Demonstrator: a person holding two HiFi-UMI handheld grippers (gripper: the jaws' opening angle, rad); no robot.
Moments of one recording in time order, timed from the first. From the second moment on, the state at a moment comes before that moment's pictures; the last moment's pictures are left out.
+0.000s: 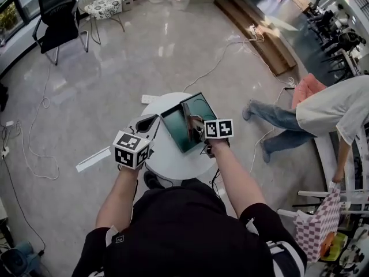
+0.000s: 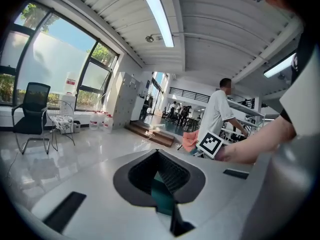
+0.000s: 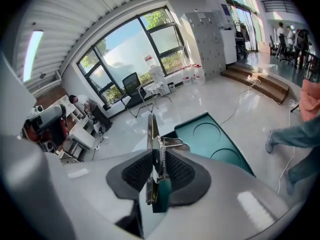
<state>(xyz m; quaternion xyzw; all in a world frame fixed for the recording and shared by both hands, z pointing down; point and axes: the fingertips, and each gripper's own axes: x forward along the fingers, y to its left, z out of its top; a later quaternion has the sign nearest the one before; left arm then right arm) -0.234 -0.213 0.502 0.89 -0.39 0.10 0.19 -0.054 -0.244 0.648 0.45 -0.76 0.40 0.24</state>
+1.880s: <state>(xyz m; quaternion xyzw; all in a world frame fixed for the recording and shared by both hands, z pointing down) -0.245 -0.256 0.326 0.85 -0.52 0.05 0.06 0.044 -0.237 0.287 0.39 -0.90 0.14 -0.14</state>
